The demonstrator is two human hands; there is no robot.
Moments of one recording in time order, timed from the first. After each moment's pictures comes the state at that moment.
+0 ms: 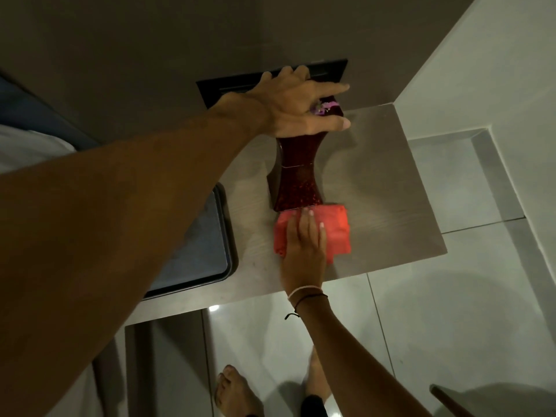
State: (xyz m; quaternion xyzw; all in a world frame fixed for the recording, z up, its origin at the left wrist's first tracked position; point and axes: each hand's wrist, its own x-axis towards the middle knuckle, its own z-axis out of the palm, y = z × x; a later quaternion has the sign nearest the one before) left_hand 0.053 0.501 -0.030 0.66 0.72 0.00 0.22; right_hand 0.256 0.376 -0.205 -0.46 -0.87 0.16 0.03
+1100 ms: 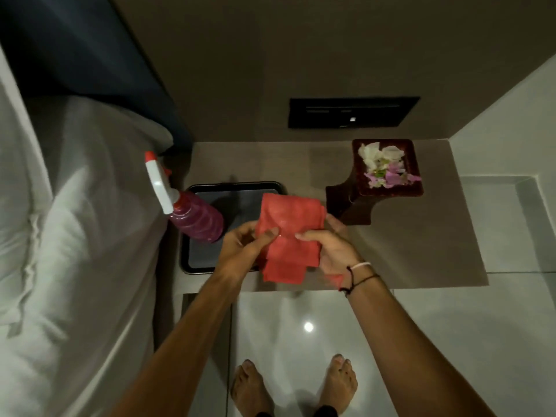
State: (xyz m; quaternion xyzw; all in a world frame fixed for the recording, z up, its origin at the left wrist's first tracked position) left_hand 0.101 0.221 -0.098 -0.02 0.71 0.55 0.43; right_hand 0.199 0.364 -0.104 -0.45 -0.38 0.81 0.05
